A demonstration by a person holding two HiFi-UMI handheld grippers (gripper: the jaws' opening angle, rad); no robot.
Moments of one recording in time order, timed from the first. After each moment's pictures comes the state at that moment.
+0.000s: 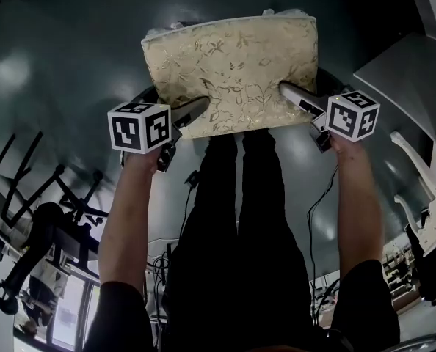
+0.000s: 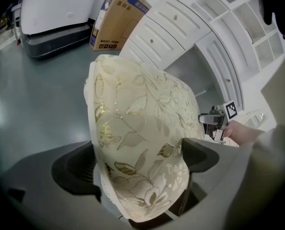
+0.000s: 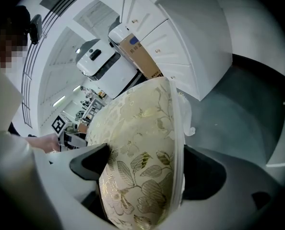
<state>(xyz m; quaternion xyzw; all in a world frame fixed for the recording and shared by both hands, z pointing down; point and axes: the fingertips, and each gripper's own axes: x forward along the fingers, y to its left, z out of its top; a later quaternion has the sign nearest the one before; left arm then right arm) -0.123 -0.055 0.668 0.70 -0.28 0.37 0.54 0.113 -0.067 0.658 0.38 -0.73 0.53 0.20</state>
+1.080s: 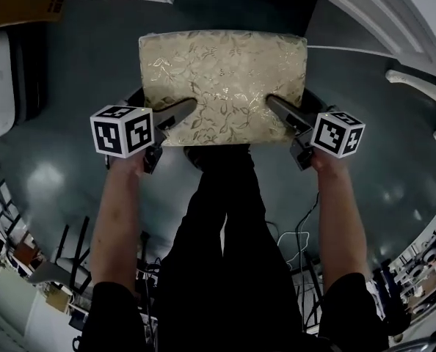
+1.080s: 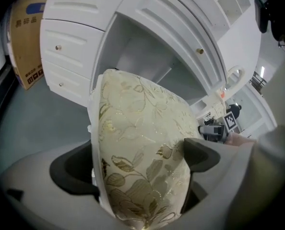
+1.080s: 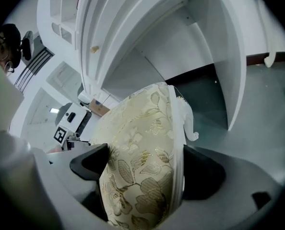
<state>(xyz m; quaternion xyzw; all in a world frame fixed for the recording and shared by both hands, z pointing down) -0.123 -0.055 0.666 0.71 -0.39 0.26 0.52 0.112 -0.078 0.666 0.34 -0.75 0.54 0.16</state>
